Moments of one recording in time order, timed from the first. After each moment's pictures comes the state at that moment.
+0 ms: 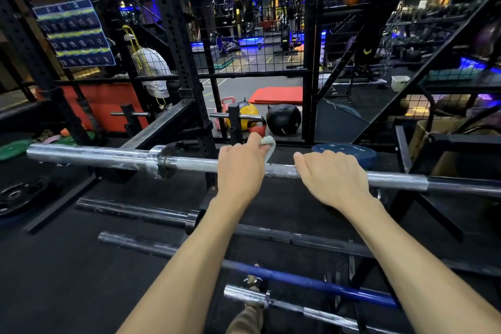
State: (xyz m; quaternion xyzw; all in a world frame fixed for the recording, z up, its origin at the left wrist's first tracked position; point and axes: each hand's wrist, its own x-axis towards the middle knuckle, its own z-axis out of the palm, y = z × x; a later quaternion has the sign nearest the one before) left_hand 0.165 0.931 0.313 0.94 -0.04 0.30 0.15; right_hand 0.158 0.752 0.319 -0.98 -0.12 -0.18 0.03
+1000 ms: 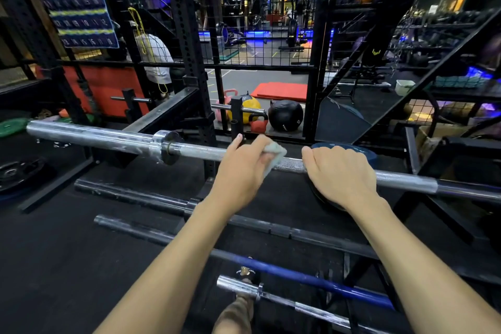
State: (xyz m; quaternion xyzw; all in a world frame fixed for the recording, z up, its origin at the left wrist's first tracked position) left_hand 0.148 0.953 0.295 0.91 -0.16 0.26 0.28; right_hand 0.161 0.752 0.312 -0.97 -0.13 -0.21 0.02
